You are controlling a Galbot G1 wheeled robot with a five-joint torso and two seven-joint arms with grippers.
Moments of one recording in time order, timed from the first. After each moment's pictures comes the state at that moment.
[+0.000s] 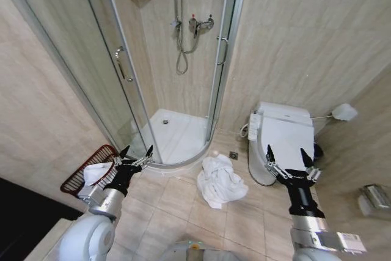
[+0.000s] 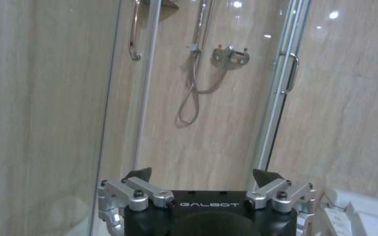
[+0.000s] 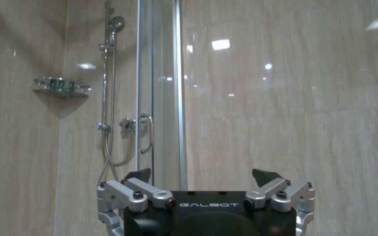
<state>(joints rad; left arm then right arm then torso) 1.71 -1.49 -0.77 -2.45 -0.39 0.30 0.15 -1.90 1.51 0.70 2.50 0.21 0.20 0.00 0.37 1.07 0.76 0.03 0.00</state>
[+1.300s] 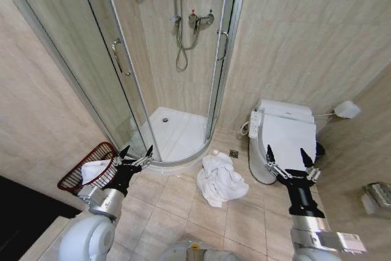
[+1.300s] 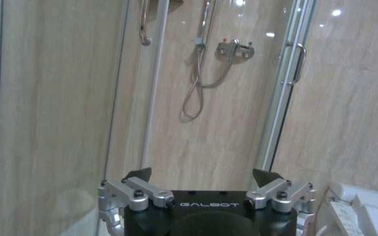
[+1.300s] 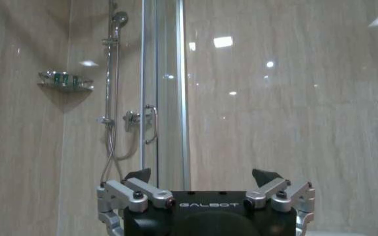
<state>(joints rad) 1.71 -1.49 -0.77 -2.45 -0.39 0.30 0.15 -1.90 1.51 0.70 2.50 0.21 0.20 0.00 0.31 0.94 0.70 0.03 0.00</state>
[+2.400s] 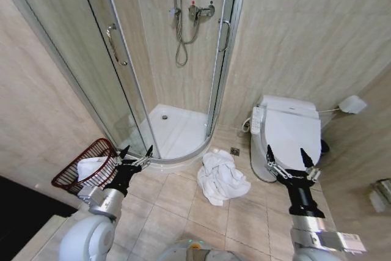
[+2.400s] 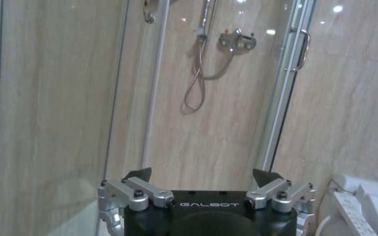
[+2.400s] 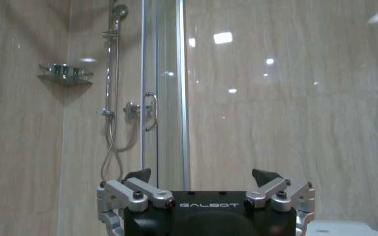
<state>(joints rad) 1.71 -1.49 -0.77 -2.45 -0.39 0.30 0.15 -1.90 1.51 0.70 2.50 0.21 0.20 0.00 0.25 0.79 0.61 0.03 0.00</state>
